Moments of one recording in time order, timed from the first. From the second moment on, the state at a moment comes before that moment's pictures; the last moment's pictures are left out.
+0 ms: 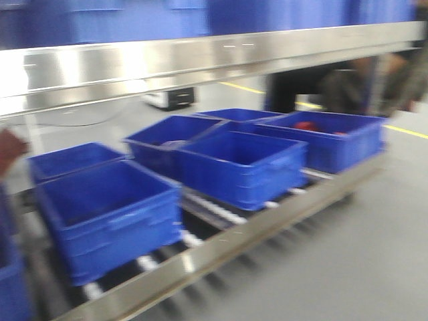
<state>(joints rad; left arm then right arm) -0.40 1.46 -1.72 -0.01 1.12 -0.17 0.10 1.37 -1.66 0.18 1.08 0.03</state>
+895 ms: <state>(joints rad) -0.40 1.46 -1.72 0.00 0.94 -0.16 0.10 1.37 -1.66 0.16 1.07 0.03</state>
